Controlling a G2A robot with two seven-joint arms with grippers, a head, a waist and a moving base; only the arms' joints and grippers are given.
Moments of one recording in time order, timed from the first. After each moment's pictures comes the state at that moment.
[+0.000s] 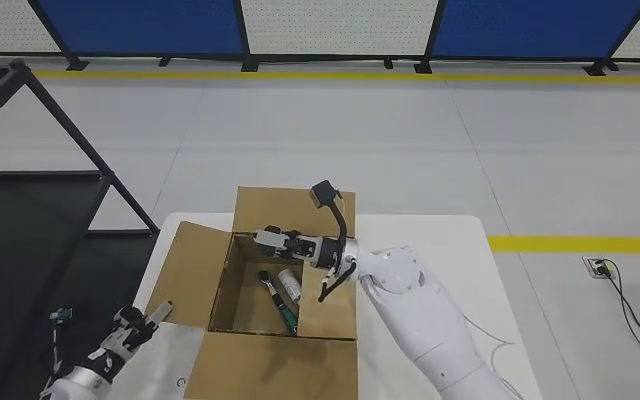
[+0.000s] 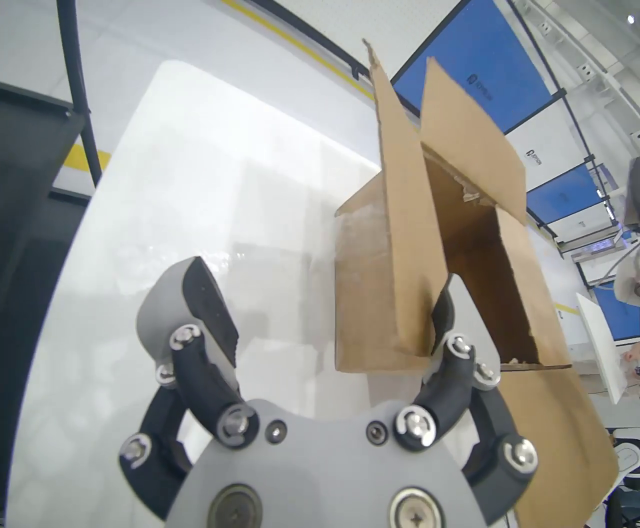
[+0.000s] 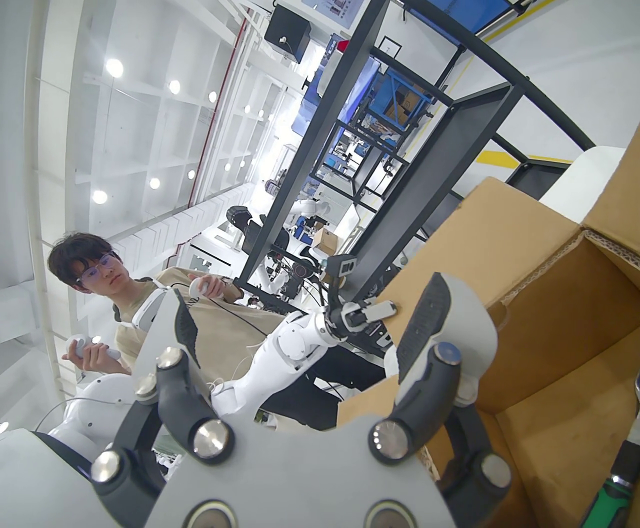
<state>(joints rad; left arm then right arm) 1.57 -1.01 -1.86 -1.78 0.39 -0.24 -0.36 -0.47 -1.60 1.04 -0.98 0.17 -0.50 0.88</state>
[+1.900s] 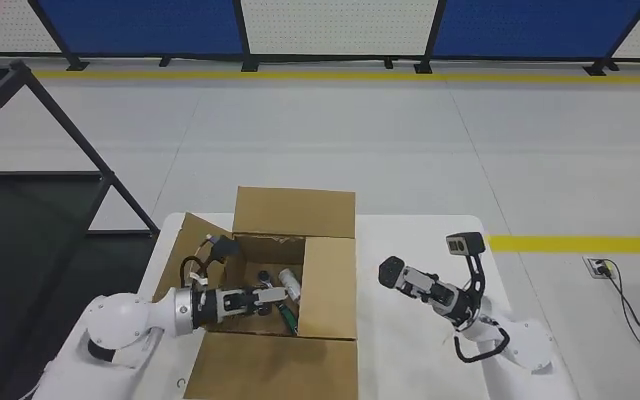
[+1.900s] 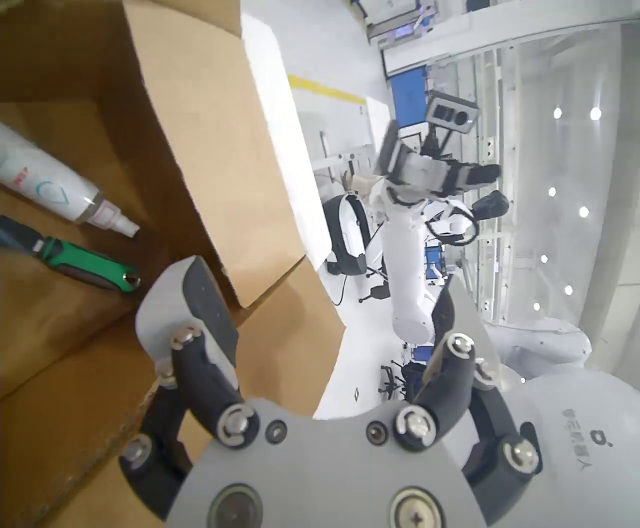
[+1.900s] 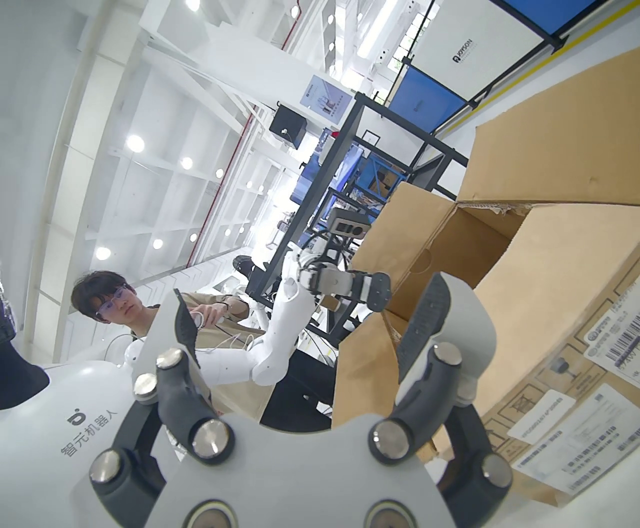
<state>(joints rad) 0.89 -0.99 -1.28 -1.60 -0.19 -0.04 -1.11 -1.02 -1.38 1.58 -1.50 0.31 -0.48 1.11</state>
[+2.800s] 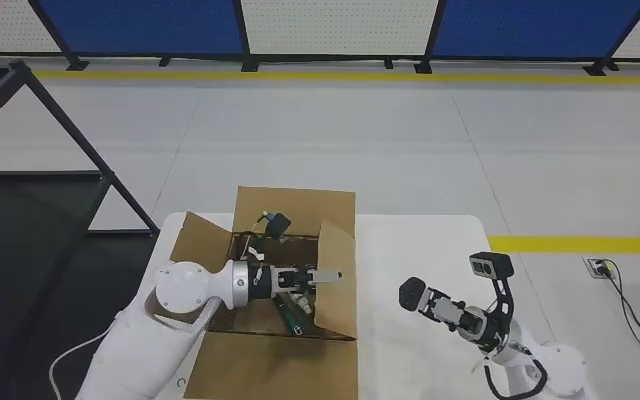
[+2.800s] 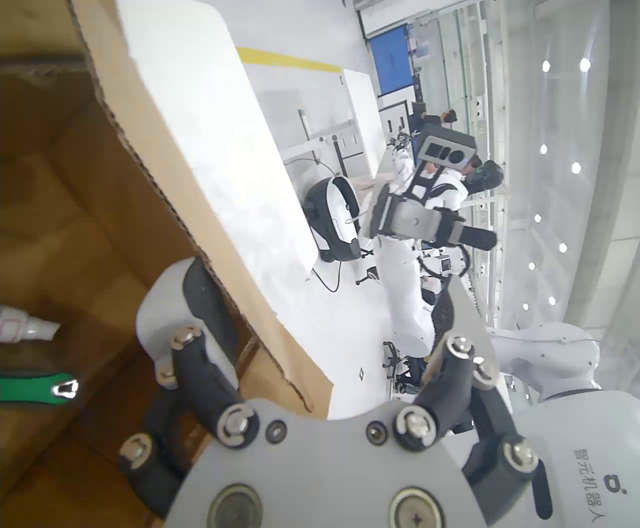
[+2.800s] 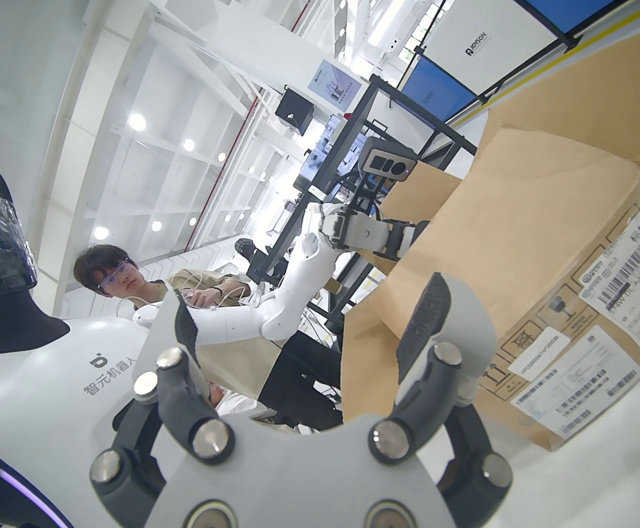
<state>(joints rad) 0.63 -1.08 -1.01 -1.49 -0.27 -0.10 -1.00 -1.11 -1.32 1.63 -1.58 0.42 -0.53 1.24</state>
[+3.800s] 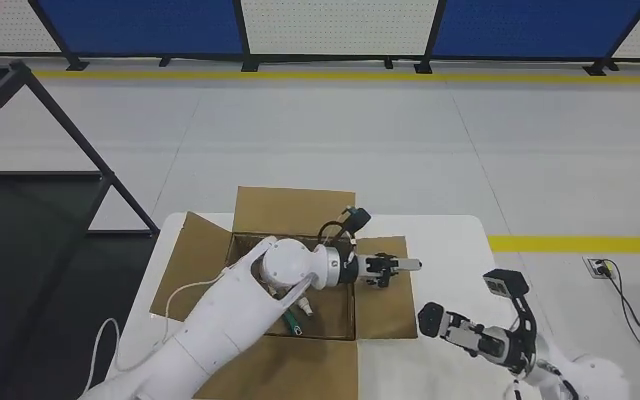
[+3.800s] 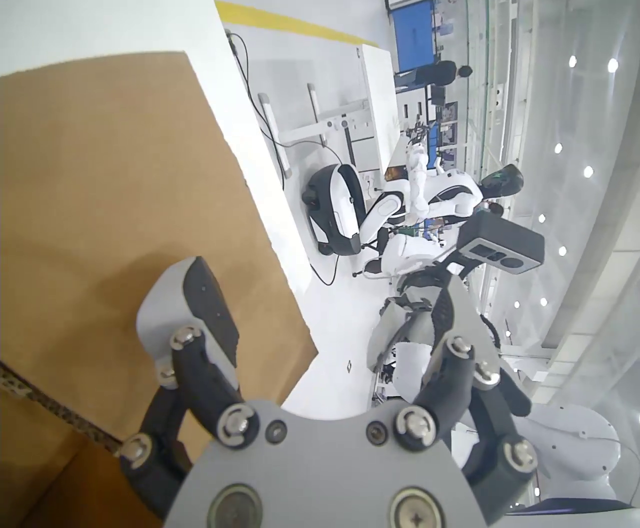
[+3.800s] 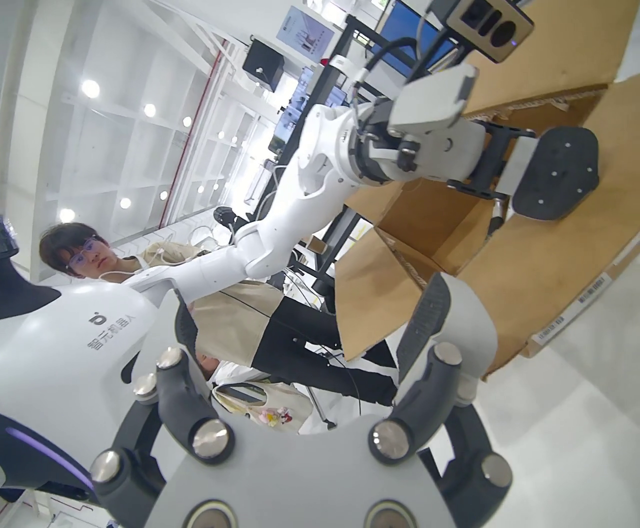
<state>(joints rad) 0.26 -1.39 -0.53 -1.00 -0.39 -0.10 -0.80 -1.18 -1.22 1.67 -1.63 0.36 -0.44 1.31</state>
